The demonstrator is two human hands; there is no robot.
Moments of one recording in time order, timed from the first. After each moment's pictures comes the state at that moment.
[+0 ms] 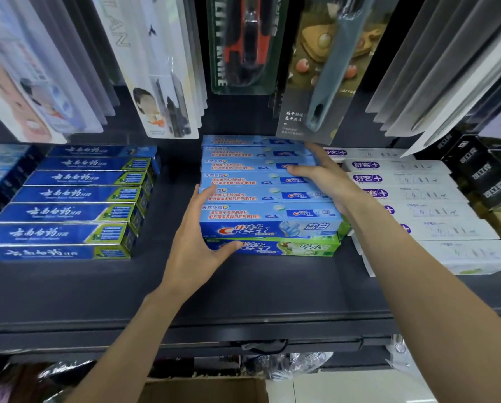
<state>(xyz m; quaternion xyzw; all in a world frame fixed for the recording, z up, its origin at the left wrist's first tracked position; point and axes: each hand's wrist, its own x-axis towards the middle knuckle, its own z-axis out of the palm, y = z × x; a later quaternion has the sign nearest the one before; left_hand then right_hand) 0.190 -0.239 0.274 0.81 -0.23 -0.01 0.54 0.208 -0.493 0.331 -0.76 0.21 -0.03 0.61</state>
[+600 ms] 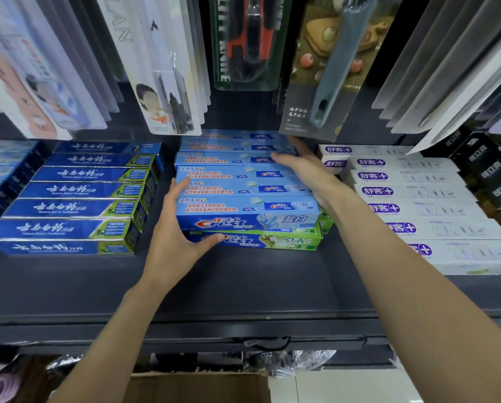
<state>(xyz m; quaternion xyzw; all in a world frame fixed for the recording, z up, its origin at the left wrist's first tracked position) 0.202 -0.218 0.275 0.82 -0.19 0.02 0.54 0.224 -0.463 0.332 -0.76 0.15 -0.02 0.63</state>
